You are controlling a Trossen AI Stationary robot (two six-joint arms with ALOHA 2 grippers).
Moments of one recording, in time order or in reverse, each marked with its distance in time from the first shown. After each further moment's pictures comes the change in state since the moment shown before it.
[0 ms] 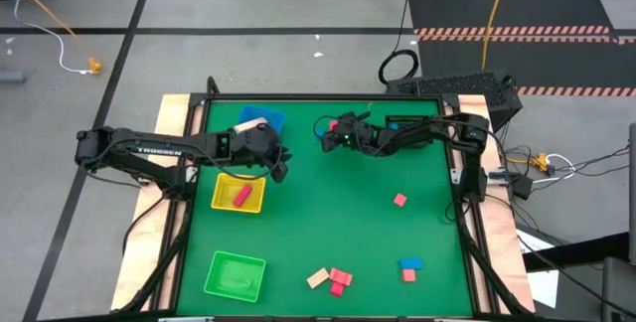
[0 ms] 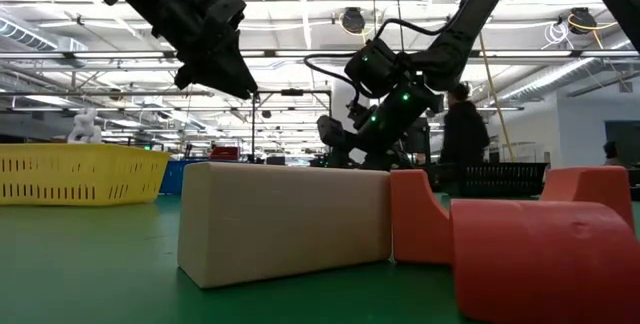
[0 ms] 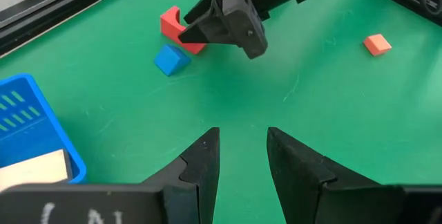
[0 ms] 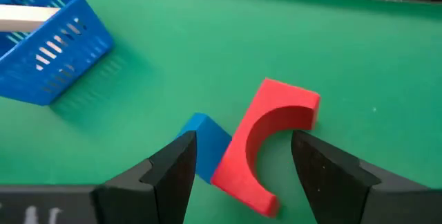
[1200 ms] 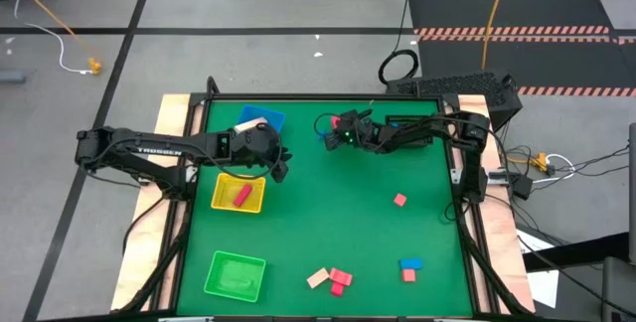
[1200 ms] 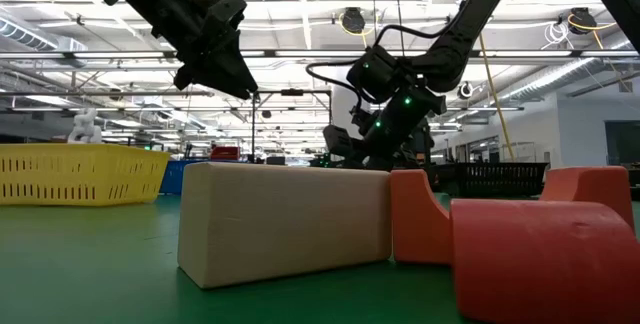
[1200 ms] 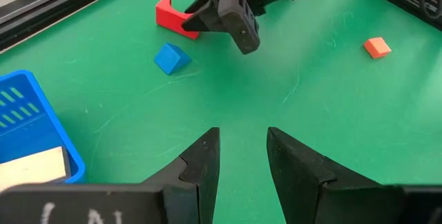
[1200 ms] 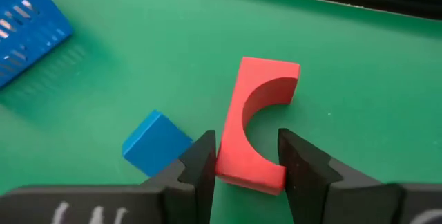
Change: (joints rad) left arm 0.000 0.000 0.000 0.000 -0.001 -0.019; right arm -0.034 0.000 0.000 -0.064 0.024 -0.059
